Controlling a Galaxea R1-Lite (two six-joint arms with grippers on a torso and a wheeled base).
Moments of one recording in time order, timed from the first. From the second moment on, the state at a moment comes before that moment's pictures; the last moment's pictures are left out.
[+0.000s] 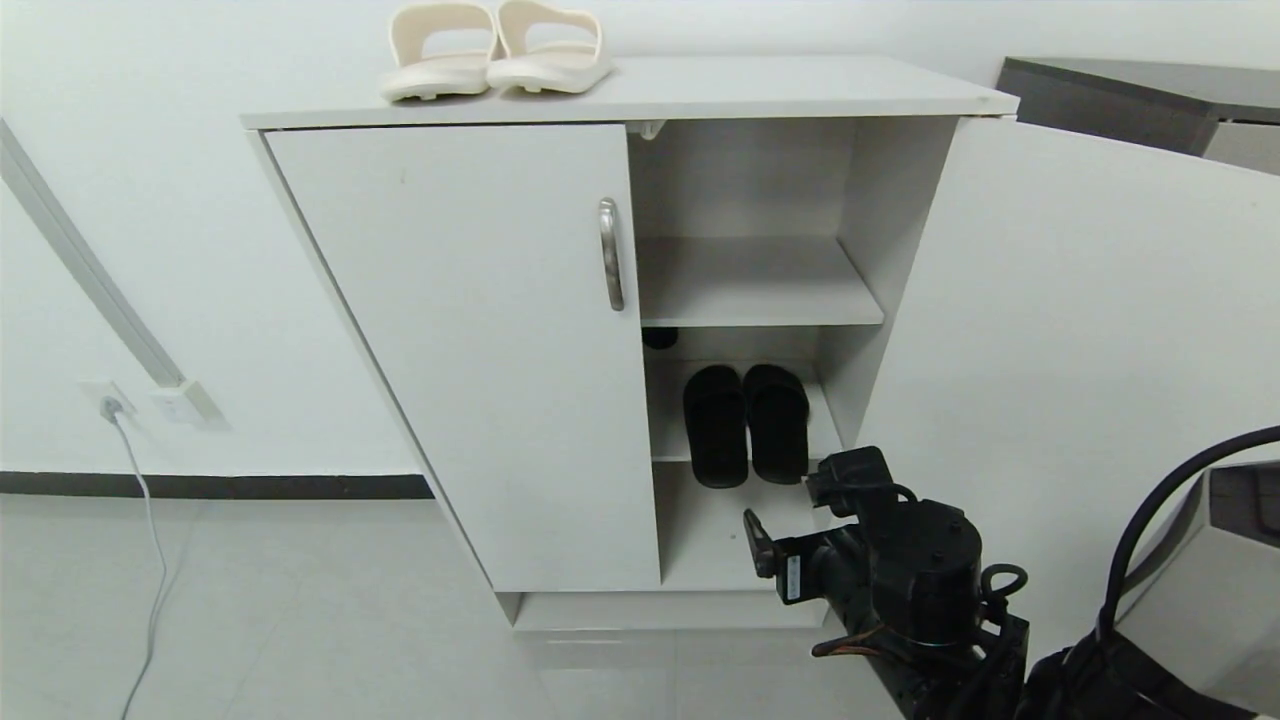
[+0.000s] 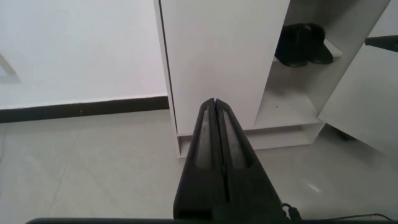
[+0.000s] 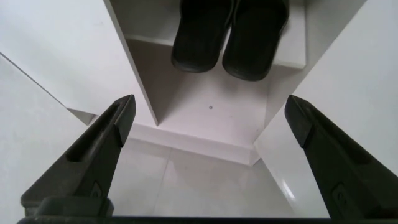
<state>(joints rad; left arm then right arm) 0.00 0.00 0.00 0.00 -0.06 0.03 0.84 2.04 -0.59 -1.27 -0.59 0.11</state>
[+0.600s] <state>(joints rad) 0.00 0.00 0.00 0.00 -0.06 0.02 0.83 2.07 -0.57 -1.38 -0.56 0.08</state>
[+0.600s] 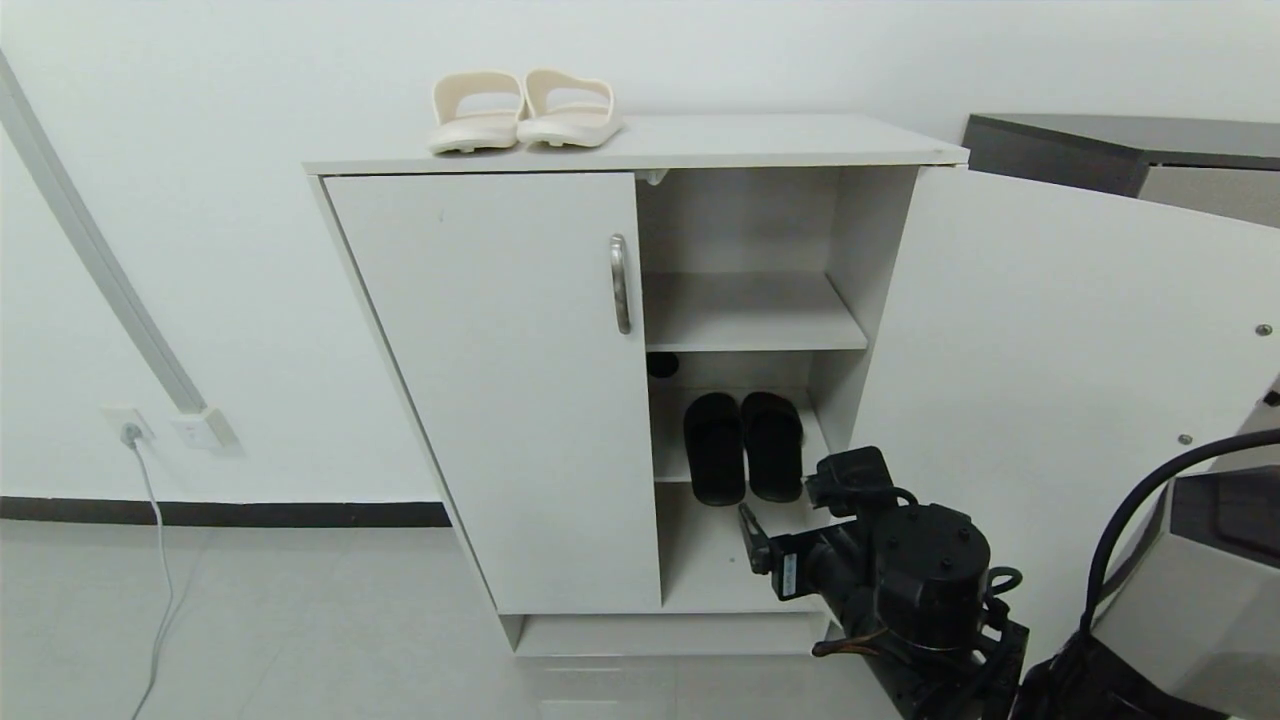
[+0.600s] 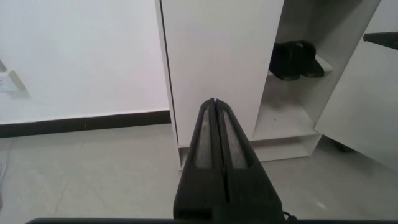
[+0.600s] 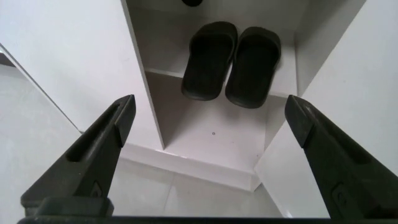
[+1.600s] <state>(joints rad) 0.00 0.00 0.00 0.00 -0.06 0.02 0.83 2.09 -0.56 -1.39 -0.55 0.07</state>
